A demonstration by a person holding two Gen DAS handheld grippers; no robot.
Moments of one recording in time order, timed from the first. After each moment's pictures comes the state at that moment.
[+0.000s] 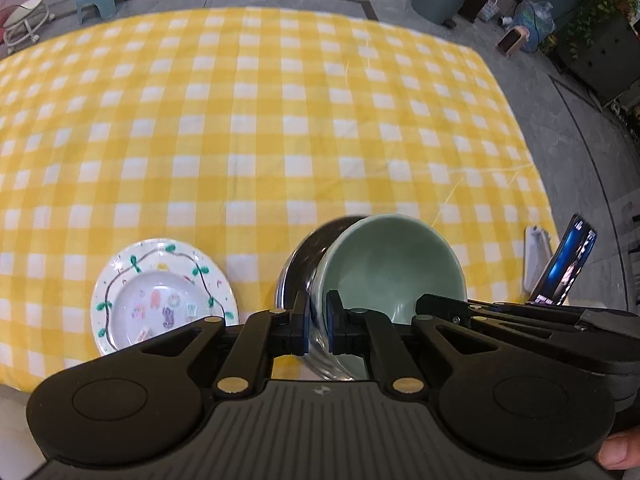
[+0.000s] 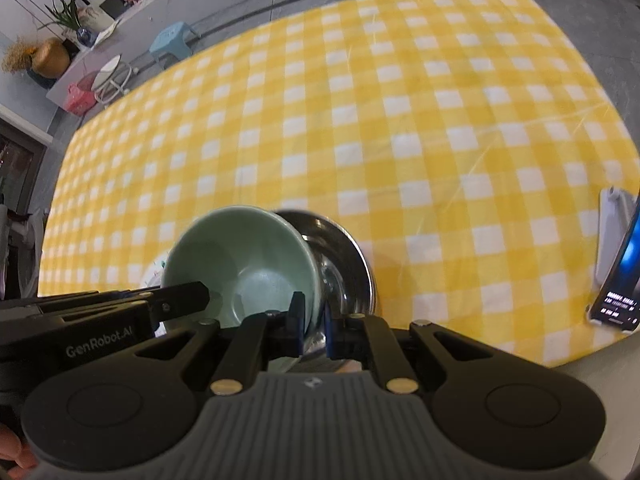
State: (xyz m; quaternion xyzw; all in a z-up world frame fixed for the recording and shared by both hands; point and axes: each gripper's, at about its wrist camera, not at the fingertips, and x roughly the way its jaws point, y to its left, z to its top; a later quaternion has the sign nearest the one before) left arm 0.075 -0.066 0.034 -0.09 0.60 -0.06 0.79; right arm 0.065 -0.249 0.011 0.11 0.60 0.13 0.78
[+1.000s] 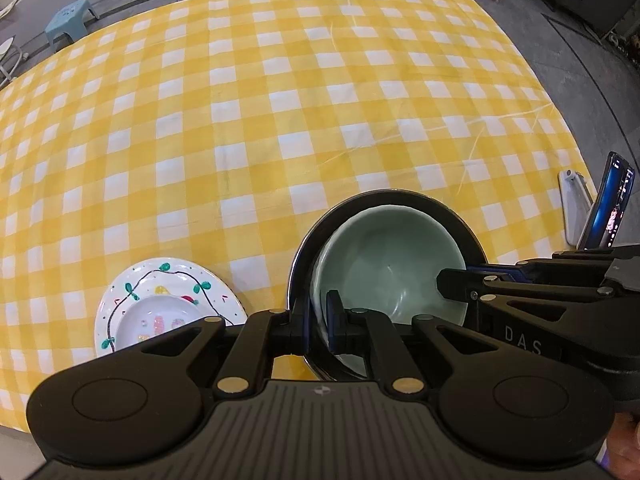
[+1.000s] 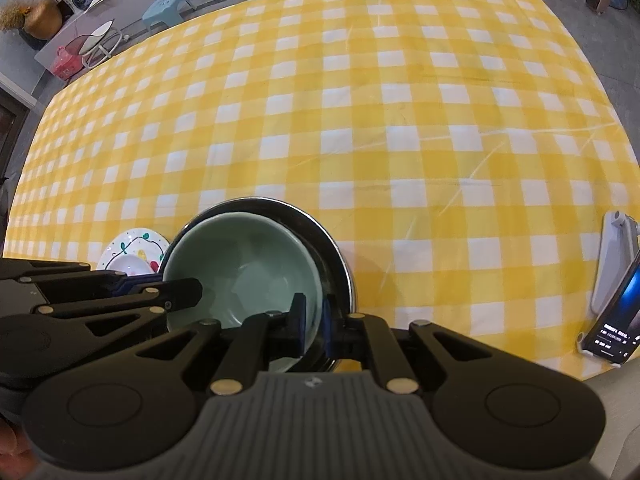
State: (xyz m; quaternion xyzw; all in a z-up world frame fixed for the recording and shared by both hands) left arm 0.086 -0.081 0.000 0.00 0.62 -0.08 0.78; right arm 0.083 -0.236 -0.013 0.05 0.61 0.13 0.78
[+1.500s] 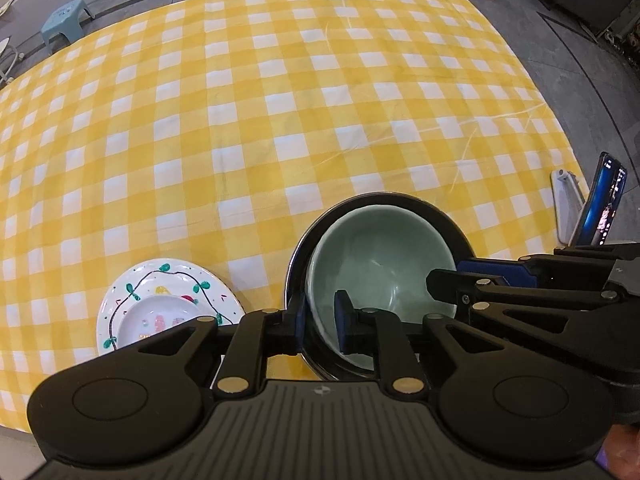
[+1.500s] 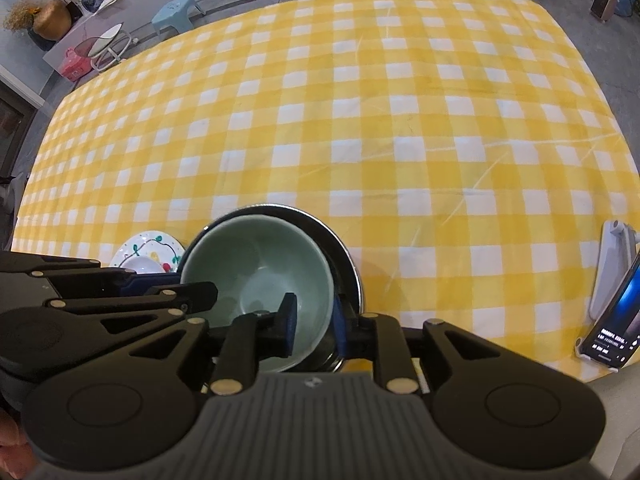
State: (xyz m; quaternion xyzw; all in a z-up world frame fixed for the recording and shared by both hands) left arm 0.086 -0.080 0.008 0.00 0.62 -0.09 0.78; right arm 0.078 -0.238 -0.005 0.05 0.60 0.14 0.78
